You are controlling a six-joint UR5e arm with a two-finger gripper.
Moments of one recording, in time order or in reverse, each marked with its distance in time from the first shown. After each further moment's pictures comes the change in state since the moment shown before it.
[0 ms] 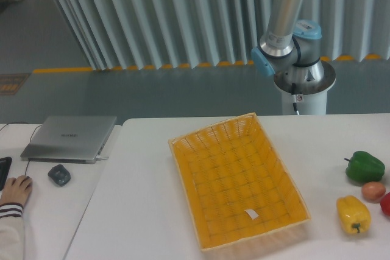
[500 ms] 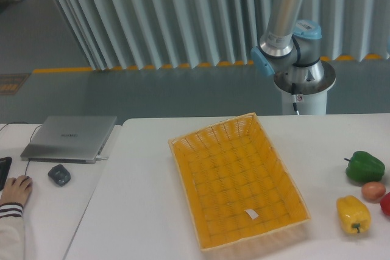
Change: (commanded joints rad) arm 0.000 0.000 -0.029 0.005 -0.049 -0.023
